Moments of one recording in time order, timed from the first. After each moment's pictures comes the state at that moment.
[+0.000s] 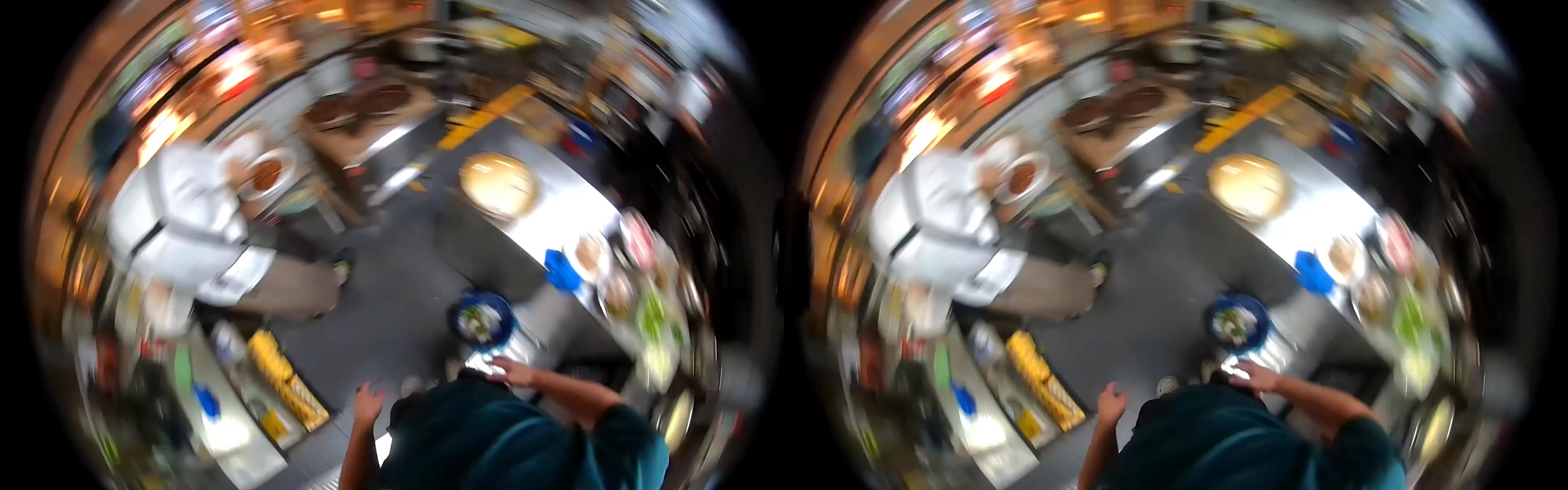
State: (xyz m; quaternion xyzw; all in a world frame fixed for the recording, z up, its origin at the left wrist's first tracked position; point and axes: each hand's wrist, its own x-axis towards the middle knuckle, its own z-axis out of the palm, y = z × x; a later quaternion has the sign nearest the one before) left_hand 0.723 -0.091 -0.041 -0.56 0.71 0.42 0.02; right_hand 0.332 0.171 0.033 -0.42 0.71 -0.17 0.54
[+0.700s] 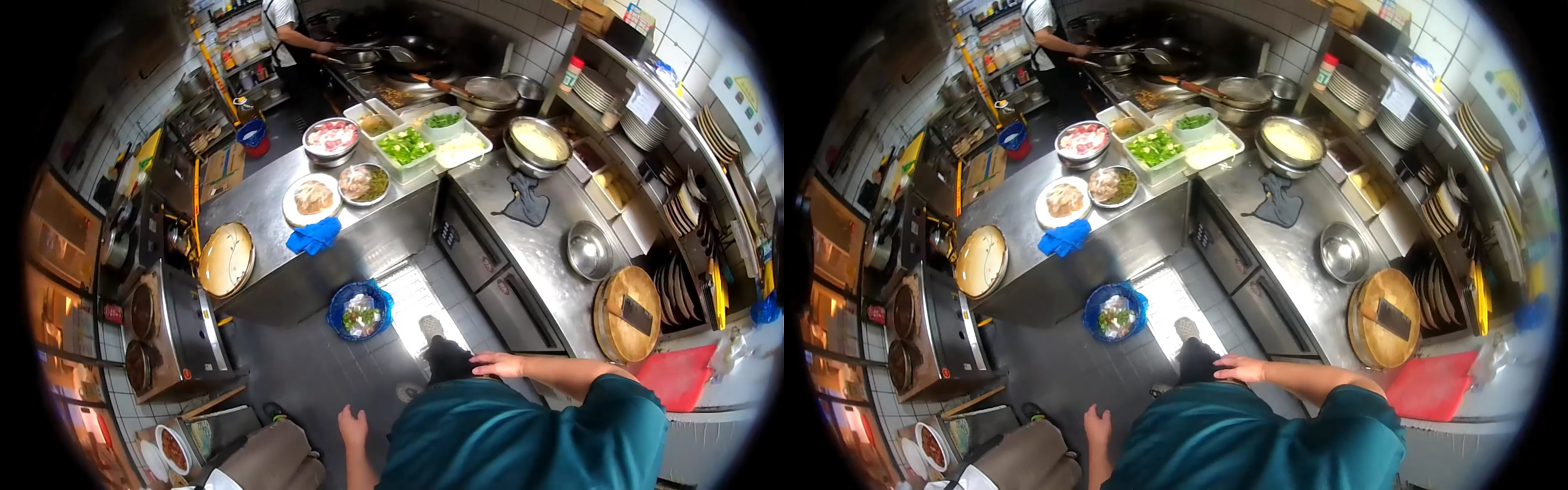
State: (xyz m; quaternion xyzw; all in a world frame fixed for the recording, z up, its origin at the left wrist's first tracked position) left_hand 0.608 -0.115 -0.019 -0.11 0.93 0.30 0.19; right_hand 0.653 0.360 0.079 0.09 0.78 -0.47 0.40
